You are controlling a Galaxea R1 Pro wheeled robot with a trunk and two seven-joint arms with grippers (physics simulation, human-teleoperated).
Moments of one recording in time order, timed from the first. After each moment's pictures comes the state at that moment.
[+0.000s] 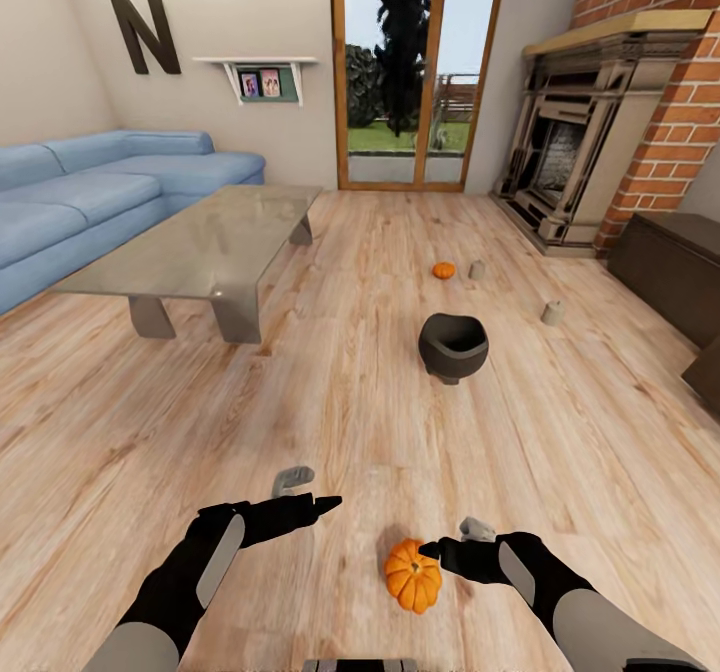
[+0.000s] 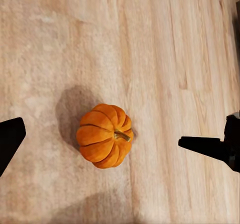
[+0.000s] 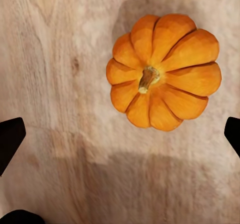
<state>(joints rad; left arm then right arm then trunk) -0.50 -0.03 -0.06 -0.89 0.33 0.63 -0.47 -0.67 -0.04 -0.01 -0.29 -0.25 0.50 0.39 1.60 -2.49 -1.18</state>
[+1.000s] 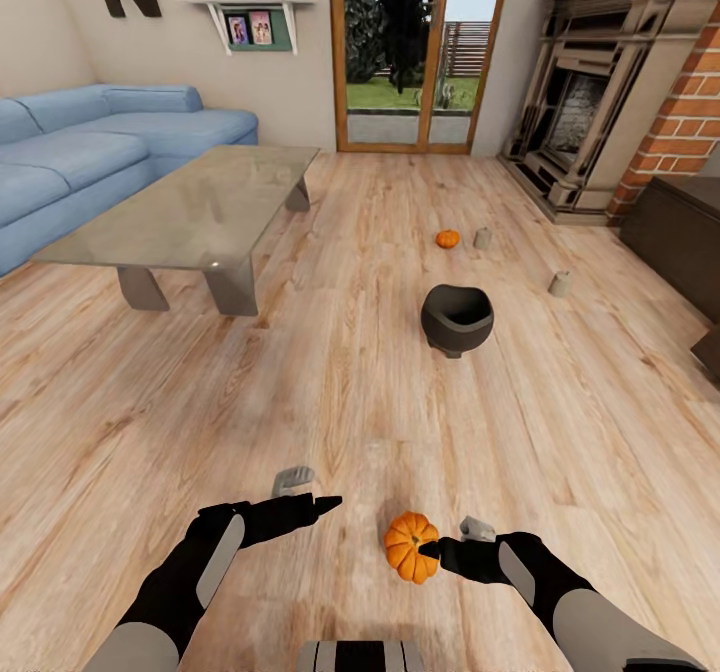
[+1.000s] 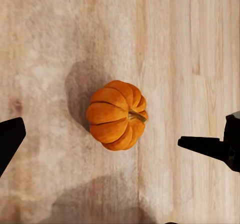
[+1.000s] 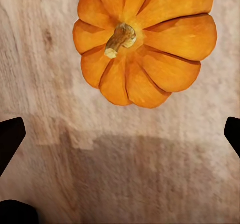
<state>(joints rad) -0.50 -0.03 -0.06 -0.89 0.33 0.63 -0.47 -0.67 -0.04 -0.01 -0.29 -0.25 0.50 0.39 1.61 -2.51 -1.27</state>
